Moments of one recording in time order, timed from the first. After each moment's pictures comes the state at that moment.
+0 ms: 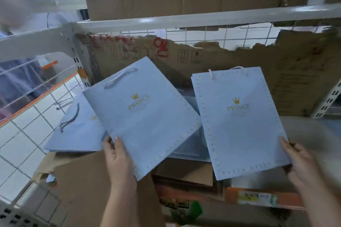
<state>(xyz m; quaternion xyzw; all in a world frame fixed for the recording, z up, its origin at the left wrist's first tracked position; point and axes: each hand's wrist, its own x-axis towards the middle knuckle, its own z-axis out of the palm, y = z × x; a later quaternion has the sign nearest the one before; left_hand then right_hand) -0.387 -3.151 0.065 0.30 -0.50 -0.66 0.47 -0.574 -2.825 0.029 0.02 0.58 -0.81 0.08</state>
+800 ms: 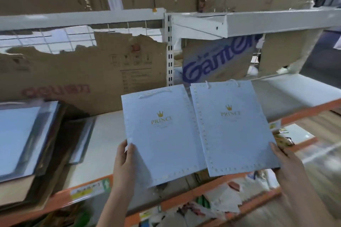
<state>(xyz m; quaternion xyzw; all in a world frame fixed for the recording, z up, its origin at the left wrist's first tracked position) -0.511 -2.775 0.033 0.19 -0.66 -0.70 0.18 -0.538 -2.422 0.033 0.17 0.59 -0.77 -0.14</state>
